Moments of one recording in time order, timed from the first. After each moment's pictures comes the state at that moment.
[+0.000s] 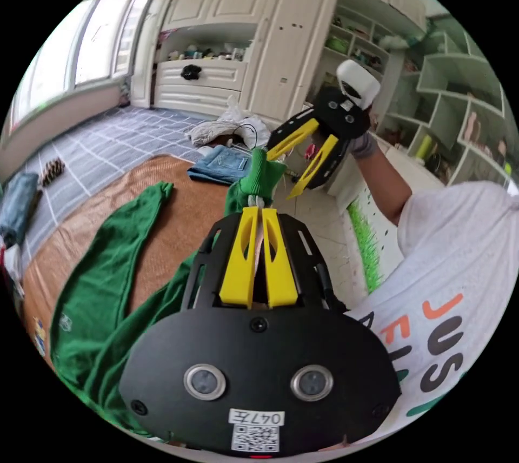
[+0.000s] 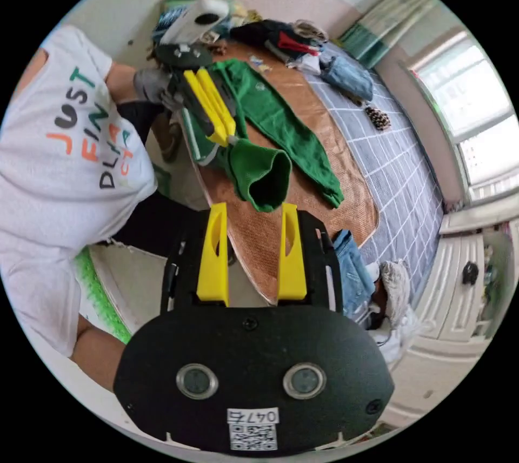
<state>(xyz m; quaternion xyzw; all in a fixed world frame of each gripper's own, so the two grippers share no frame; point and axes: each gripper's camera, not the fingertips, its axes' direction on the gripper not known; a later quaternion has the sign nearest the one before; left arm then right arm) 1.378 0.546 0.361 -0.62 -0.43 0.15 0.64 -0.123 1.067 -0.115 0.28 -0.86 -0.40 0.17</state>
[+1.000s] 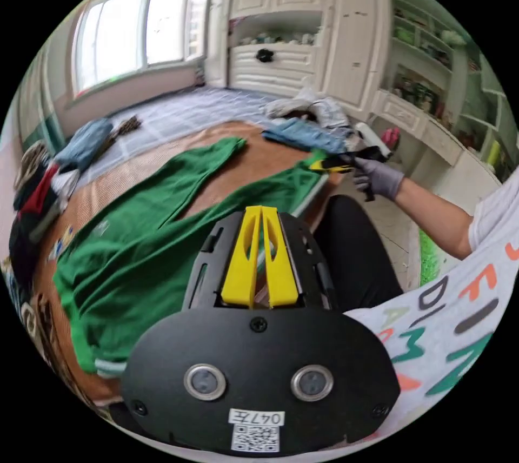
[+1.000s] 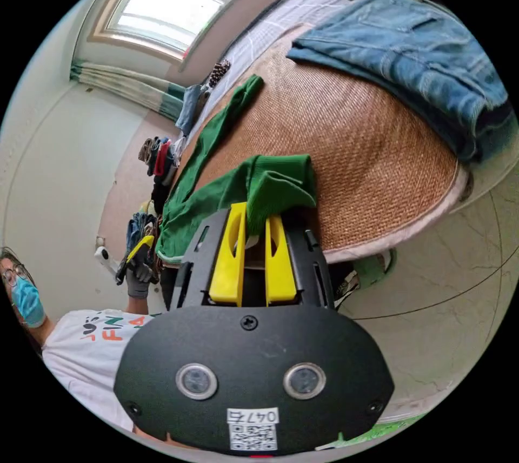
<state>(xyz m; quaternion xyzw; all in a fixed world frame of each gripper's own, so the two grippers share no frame) 1.421 0.902 0.210 -0.54 -0.62 0.21 0.52 -0.445 1.488 -0.047 -0.40 -0.91 -0.08 0.08</state>
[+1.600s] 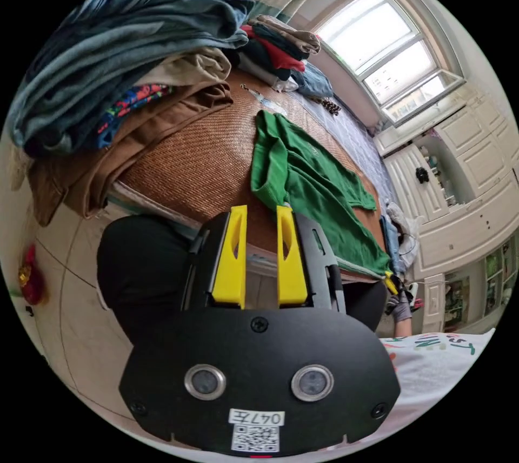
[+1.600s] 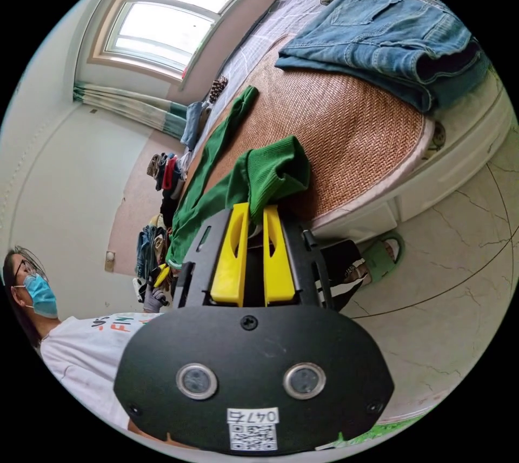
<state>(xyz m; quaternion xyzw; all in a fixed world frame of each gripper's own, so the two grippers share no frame) 1.680 0.976 -0.186 -0.14 -0.81 0.00 0.57 -0.428 1.592 -0.026 -0.42 -0.90 -0.03 0.08</state>
